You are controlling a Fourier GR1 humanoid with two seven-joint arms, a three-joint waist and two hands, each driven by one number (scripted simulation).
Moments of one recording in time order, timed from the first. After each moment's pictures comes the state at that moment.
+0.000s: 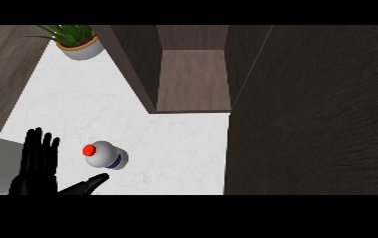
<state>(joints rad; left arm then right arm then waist) 0.35 0.01 0.04 -1.86 0.13 0.26 -0.03 0.81 -0.16 0.34 -2.49 -0.09 0.28 -0.17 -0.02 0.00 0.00</state>
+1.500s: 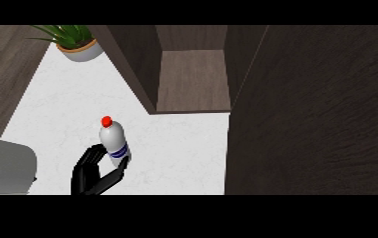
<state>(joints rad) -0.05 0.03 0.22 -0.75 0.20 0.01 -0.84 1.01 -0.25 0.38 -2.50 -0.04 0.27 -0.36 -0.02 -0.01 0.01</state>
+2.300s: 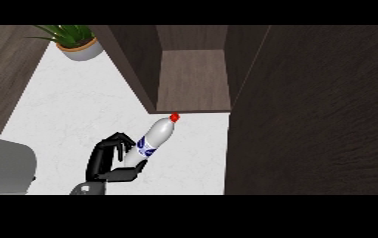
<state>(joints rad) -0.21 0.09 0.07 -0.61 -0.01 -0.04 -0.99 1.03 -0.28 0.40 -2.50 -0.03 0.24 -0.39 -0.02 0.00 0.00</state>
